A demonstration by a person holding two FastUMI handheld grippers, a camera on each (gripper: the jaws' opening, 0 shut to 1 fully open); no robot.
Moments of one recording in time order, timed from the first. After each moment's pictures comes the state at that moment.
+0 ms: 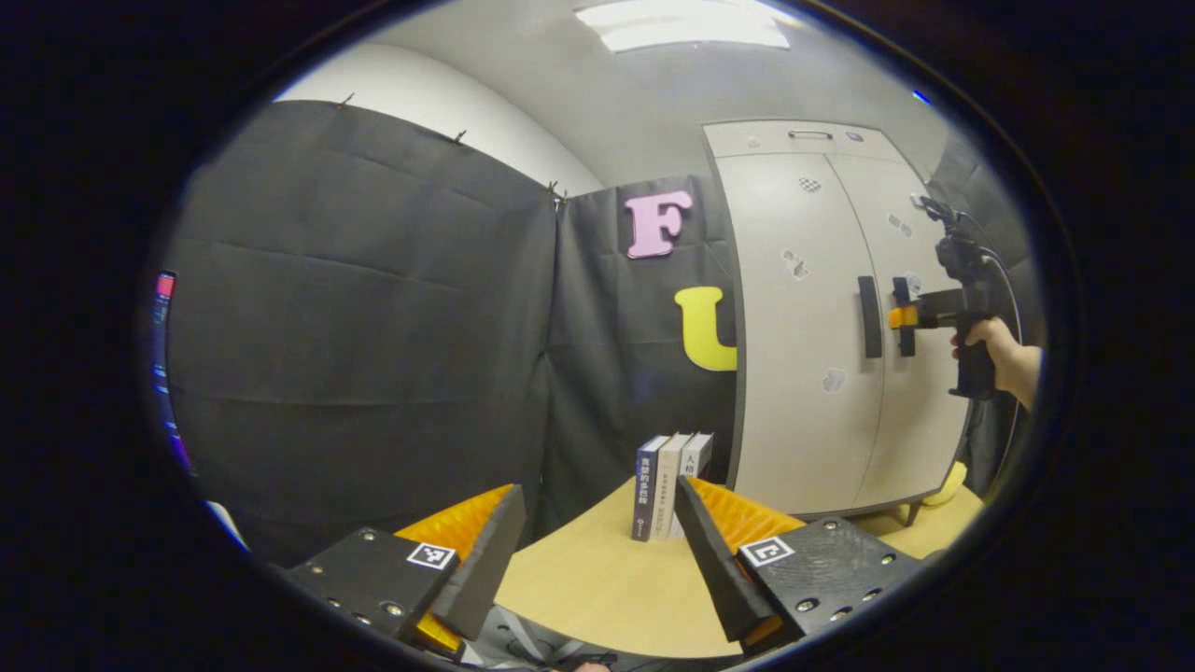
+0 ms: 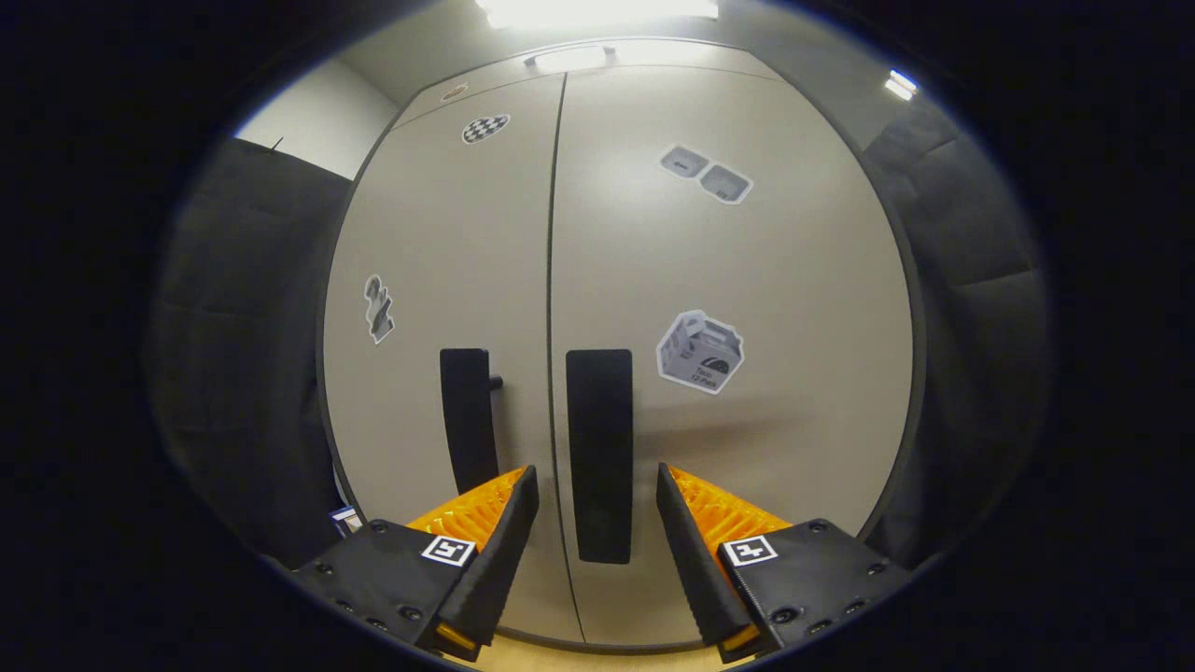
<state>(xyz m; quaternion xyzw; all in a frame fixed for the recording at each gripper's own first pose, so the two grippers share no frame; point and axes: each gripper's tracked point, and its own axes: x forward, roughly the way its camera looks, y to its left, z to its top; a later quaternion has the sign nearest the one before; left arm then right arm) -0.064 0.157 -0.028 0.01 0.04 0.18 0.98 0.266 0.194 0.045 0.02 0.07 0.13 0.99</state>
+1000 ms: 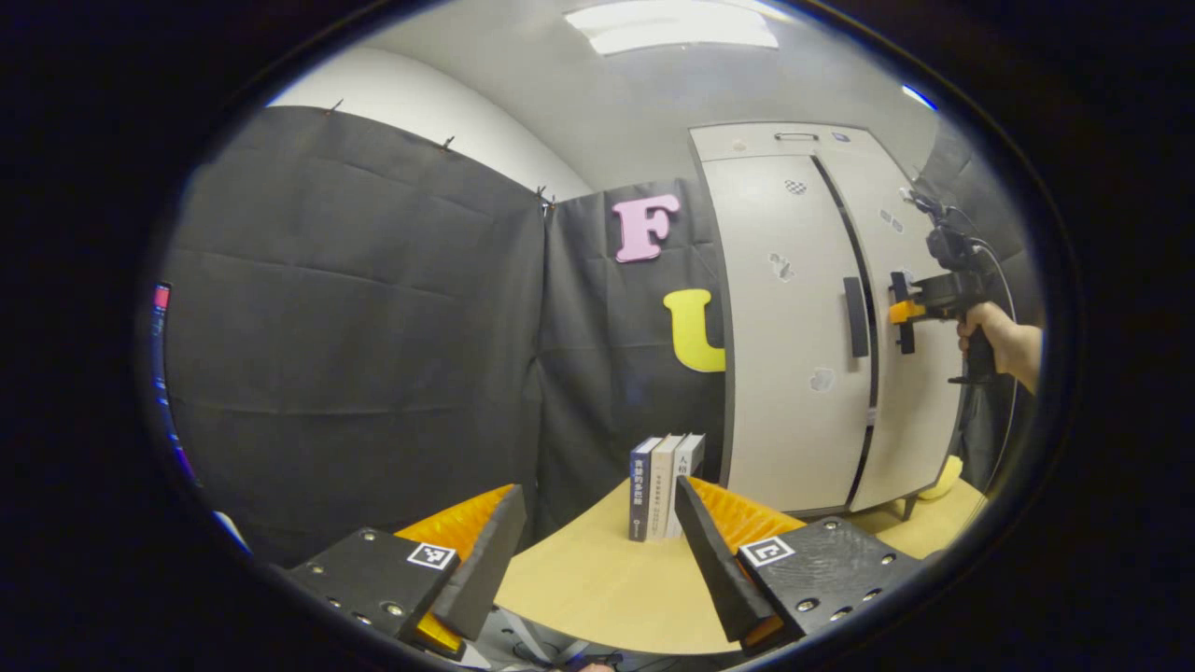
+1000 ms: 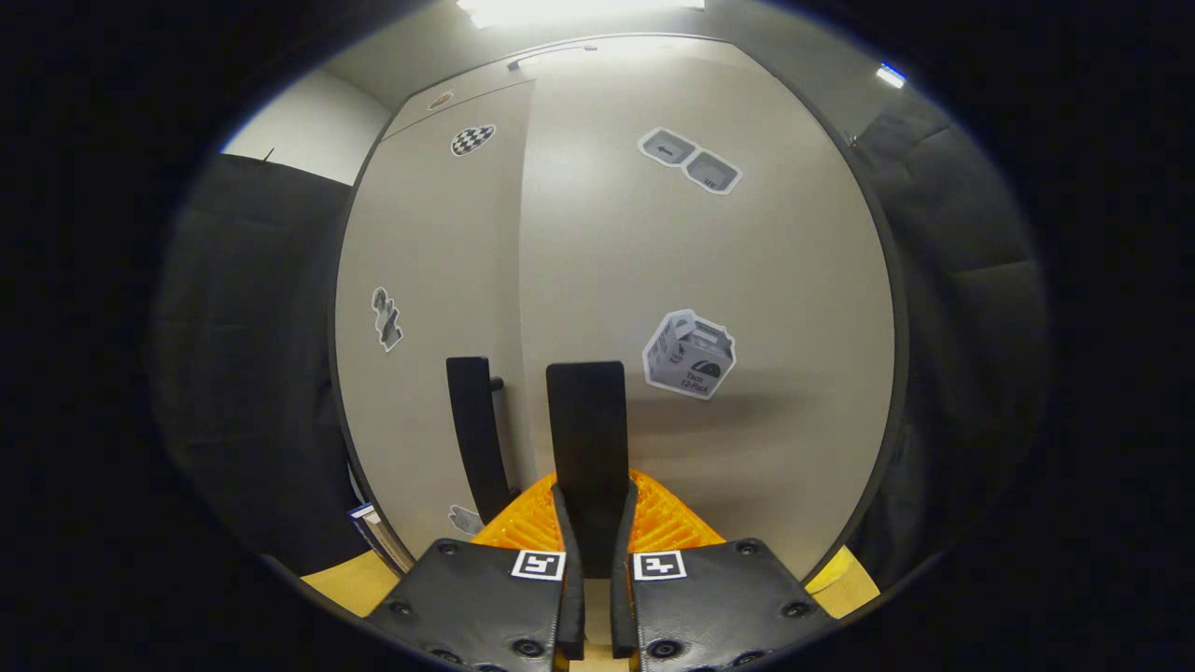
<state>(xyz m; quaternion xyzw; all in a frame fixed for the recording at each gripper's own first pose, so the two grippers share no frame) -0.067 0.147 -0.018 0.02 0.03 0.16 0.99 0.236 0.175 0.054 0.05 0.08 0.14 0.99</state>
